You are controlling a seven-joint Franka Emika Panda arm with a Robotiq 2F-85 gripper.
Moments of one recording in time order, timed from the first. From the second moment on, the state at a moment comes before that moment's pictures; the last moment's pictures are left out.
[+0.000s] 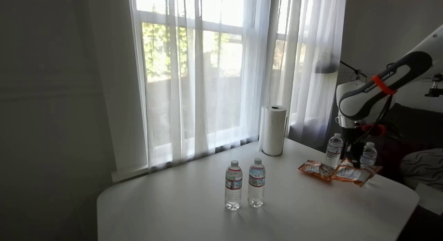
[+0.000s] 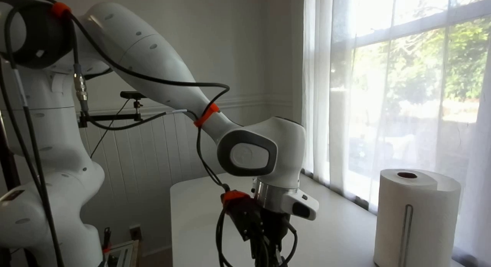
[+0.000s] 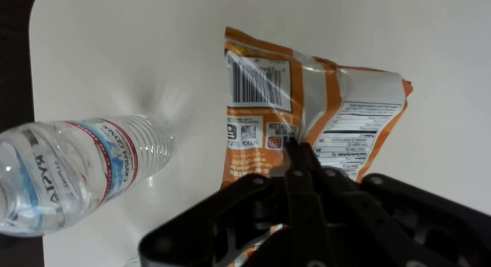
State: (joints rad) arm -0.22 0.02 -0.23 -2.35 -0.22 2.17 -0.26
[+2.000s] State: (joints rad) arm -0.24 0.02 -0.25 -2.36 -0.29 2.27 -0.29
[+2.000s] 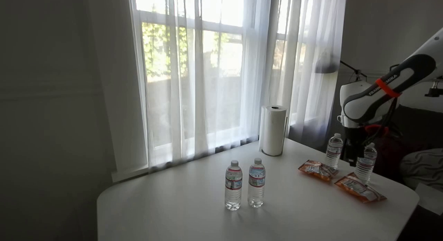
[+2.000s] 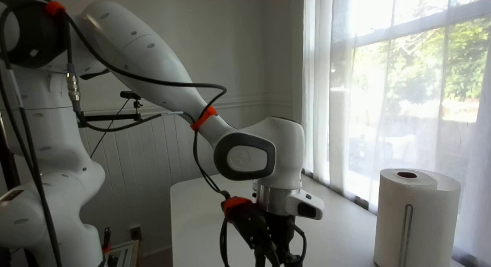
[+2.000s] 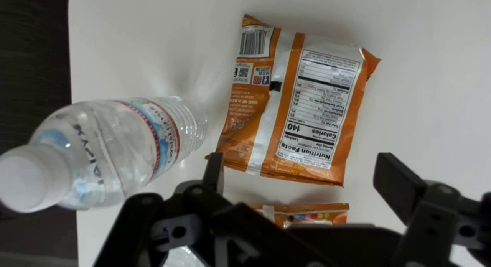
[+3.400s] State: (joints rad) arm -0.25 -0.30 -0.27 -2.15 -0.17 2.03 -0.07
